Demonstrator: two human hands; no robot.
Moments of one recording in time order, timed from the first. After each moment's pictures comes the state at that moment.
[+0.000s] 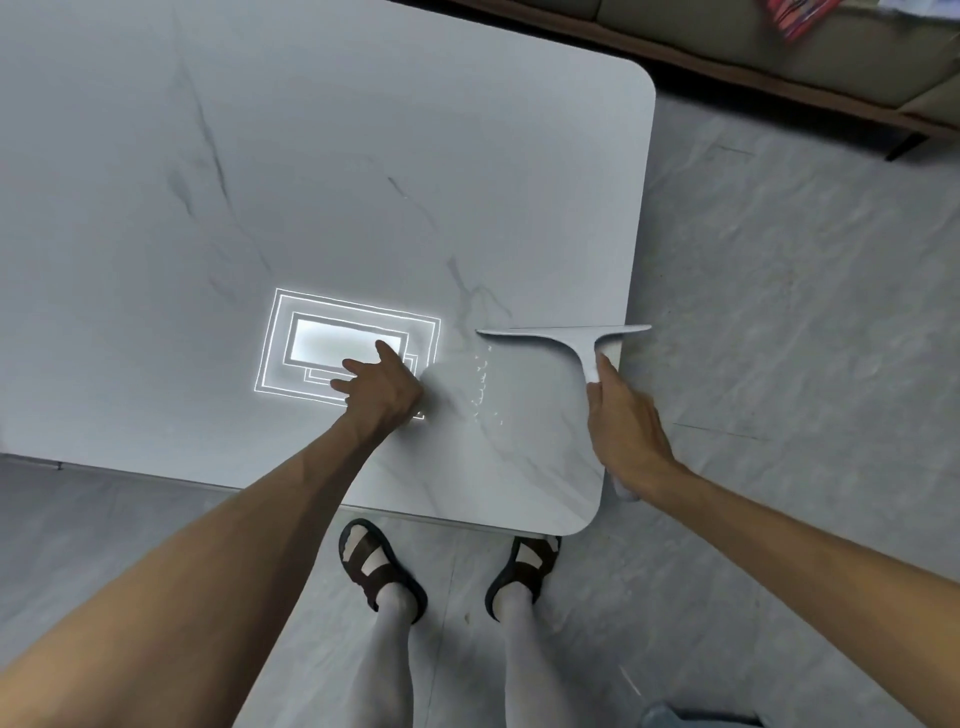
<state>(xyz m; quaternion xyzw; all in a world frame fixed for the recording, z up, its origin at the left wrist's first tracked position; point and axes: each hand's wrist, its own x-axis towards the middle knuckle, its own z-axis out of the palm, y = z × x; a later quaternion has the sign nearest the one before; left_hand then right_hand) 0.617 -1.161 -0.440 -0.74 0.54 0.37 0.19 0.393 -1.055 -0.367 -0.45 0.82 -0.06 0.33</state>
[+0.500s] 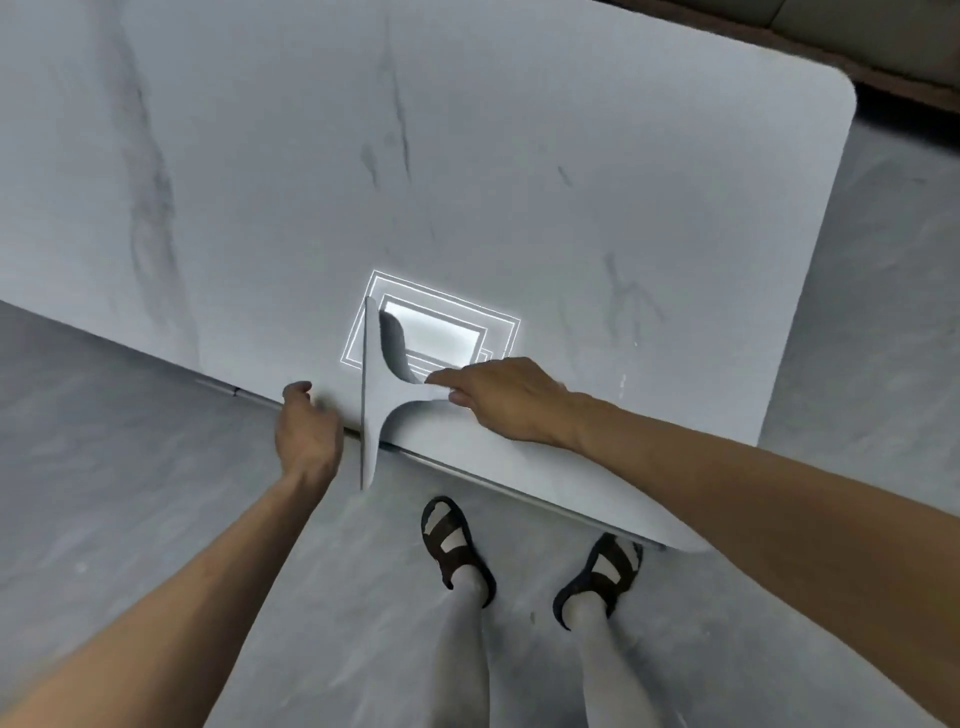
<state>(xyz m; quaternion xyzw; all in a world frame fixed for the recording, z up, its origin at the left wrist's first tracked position) 0.853 -1.100 -0.420 -0.89 0.33 0.30 -0.10 0.613 -1.140 -0.412 -0.82 0.43 0.07 0.37</state>
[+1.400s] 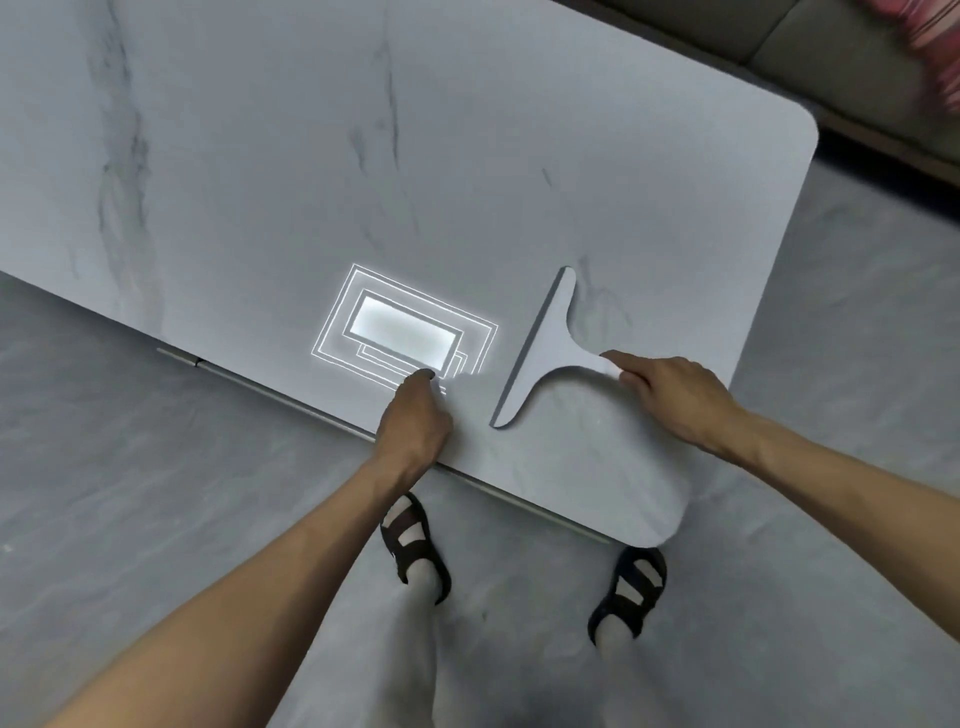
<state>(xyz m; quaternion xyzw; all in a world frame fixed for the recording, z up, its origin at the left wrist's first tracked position) 0.723 -1.080 -0.424 -0.75 0.52 0.41 -0.02 0.418 -1.110 -0.391 -0.71 0.63 0.12 0.30</state>
